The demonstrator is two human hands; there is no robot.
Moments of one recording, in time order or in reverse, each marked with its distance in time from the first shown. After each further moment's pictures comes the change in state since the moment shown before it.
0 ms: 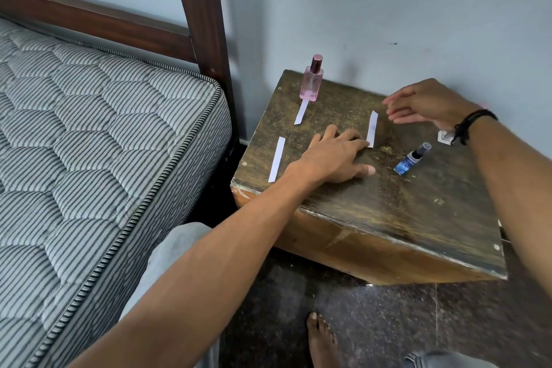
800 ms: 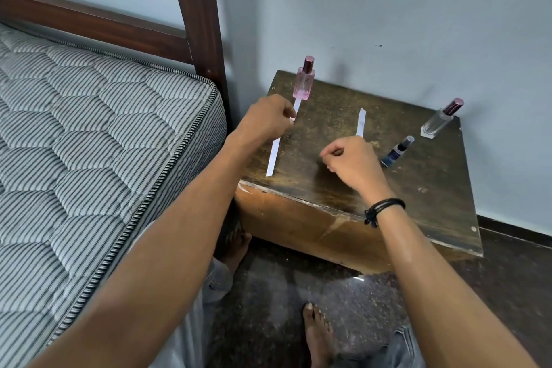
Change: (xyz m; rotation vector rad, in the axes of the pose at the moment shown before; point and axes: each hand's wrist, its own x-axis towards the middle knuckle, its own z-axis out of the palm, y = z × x) left_hand -0.040 -0.071 -0.065 -0.282 0.253 -0.364; right_hand -0.118 -0.013 0.153 -0.269 0.231 -0.110
